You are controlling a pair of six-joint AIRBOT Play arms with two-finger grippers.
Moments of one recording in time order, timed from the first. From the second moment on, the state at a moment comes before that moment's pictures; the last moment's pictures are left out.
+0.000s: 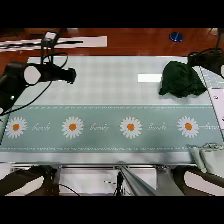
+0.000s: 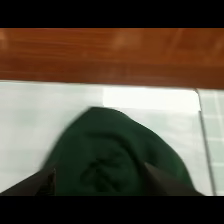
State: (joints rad) left arm -0.22 -1.23 1.13 1.55 -0.73 -1.51; right arm -0.20 -1.31 1.16 -1.40 0.42 1.29
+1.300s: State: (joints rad) left arm -0.14 -1.20 1.24 1.49 -0.85 -1.51; right arm -0.36 -1.51 1.39 -1.06 0.68 1.26
